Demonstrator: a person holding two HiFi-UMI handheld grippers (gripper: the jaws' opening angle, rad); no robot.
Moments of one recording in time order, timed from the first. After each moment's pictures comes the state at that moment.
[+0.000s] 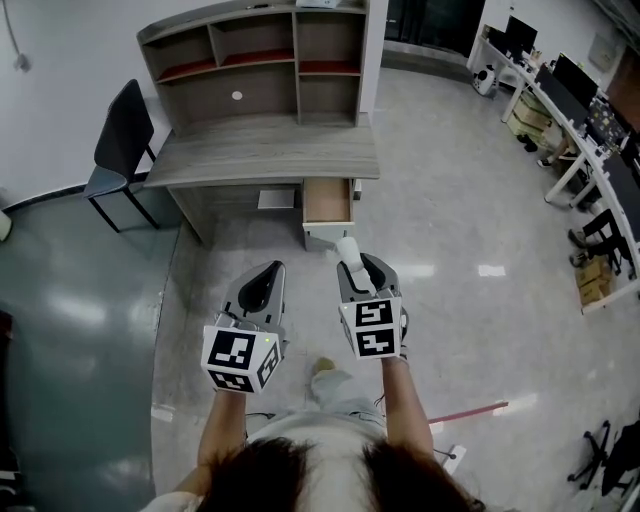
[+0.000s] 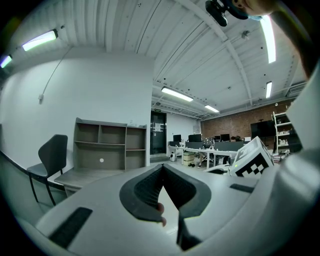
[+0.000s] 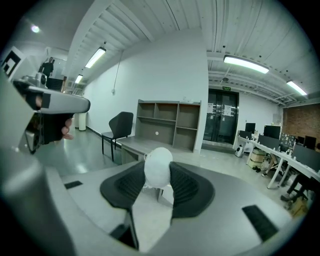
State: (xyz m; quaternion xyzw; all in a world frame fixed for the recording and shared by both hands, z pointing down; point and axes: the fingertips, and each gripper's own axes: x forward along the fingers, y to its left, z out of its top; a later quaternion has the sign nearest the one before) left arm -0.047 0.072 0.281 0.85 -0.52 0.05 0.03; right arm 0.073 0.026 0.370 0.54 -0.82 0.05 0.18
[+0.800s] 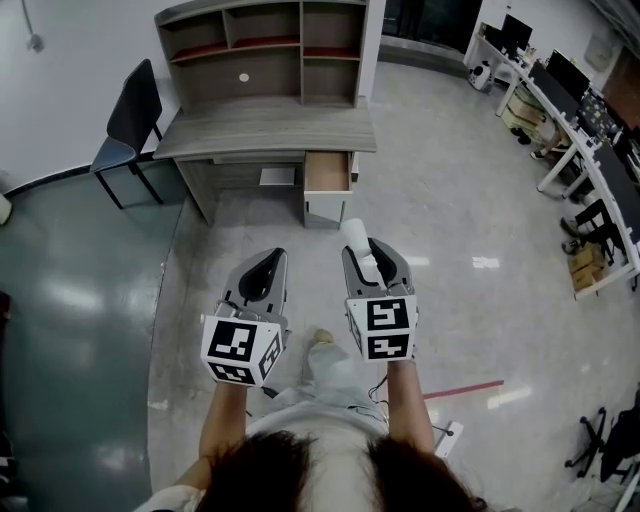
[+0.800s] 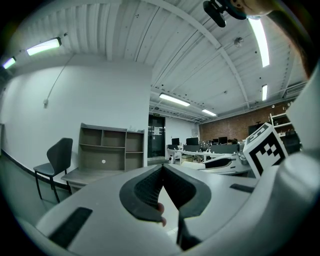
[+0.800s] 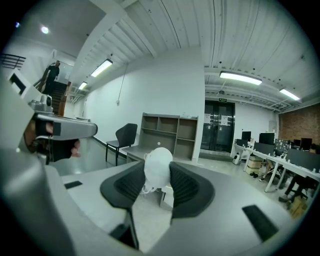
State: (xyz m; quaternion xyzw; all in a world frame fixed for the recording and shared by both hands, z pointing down) left arm -0.055 0.202 0.269 0.86 -0.52 0.03 0.02; right arm 0.069 0.168 0.313 0.56 -0.82 0.01 0.14
